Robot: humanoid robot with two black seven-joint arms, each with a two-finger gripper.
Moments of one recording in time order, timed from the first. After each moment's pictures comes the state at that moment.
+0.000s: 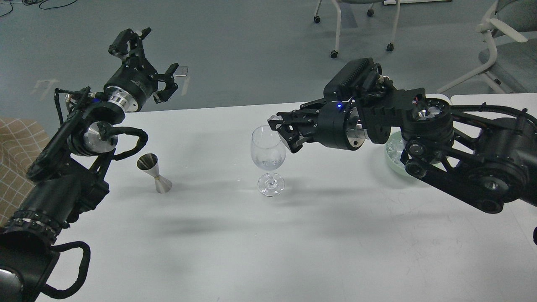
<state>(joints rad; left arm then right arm) -0.77 0.26 -1.16 -0.73 0.43 -0.29 -0.04 0.94 -0.40 0.54 1.53 -1.92 0.48 -0.02</state>
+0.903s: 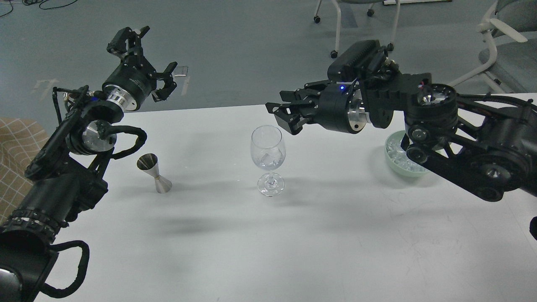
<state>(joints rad) -0.78 0.26 -1.16 -0.73 0.43 -0.30 -0.04 0.98 -0.41 0.64 1.51 -1.91 0.48 -0.02</state>
